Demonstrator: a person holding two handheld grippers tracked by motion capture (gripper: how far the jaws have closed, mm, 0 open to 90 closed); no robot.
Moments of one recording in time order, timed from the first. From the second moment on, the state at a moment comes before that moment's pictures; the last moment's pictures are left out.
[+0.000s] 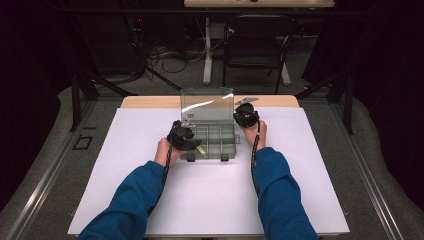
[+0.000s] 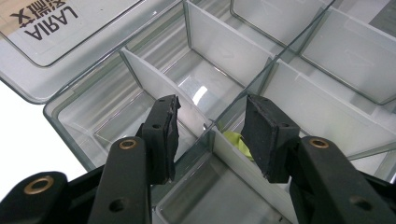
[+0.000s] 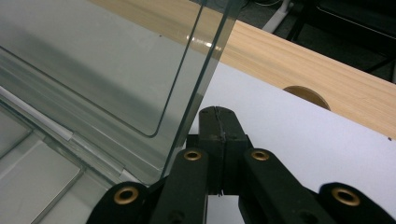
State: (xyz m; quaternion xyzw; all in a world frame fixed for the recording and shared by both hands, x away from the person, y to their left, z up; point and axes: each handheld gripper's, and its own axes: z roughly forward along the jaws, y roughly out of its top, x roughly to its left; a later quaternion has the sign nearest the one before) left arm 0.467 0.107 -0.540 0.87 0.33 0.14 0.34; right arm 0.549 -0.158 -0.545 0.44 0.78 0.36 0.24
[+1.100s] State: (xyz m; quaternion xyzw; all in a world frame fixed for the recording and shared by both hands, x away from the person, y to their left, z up) left arm 0.466 0.106 -0.540 0.86 0.34 0.15 0.34; right arm 0.541 -0.161 -0.526 0.40 0.78 0.40 0.28
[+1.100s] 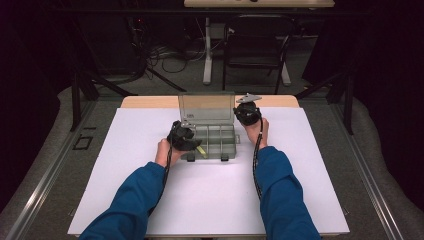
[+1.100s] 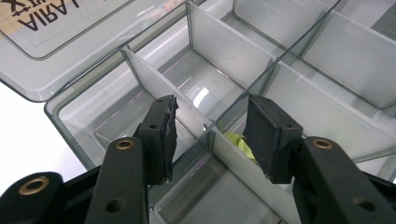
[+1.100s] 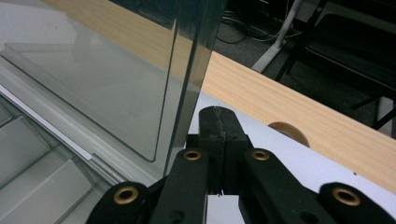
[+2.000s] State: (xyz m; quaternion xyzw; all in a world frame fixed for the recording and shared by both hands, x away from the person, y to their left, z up) left arm 0.481 0.134 -0.474 0.81 0.39 0.24 0.37; right arm 0.531 -0.164 -0.521 0.38 0.78 0.41 0.28
